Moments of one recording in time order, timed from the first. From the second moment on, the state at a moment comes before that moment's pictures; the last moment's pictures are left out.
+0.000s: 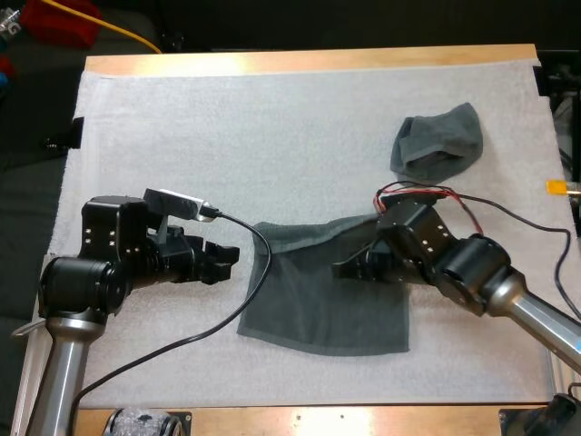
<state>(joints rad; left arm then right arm) -0.10 0.95 -0.95 1.07 0.48 -1.73 0.77 1.31 -0.97 0.69 -0.11 -1.34</state>
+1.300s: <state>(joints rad) -0.10 0.95 -0.95 1.09 0.50 -1.73 0.77 1.82 -0.98 0.21 -0.21 -1.18</state>
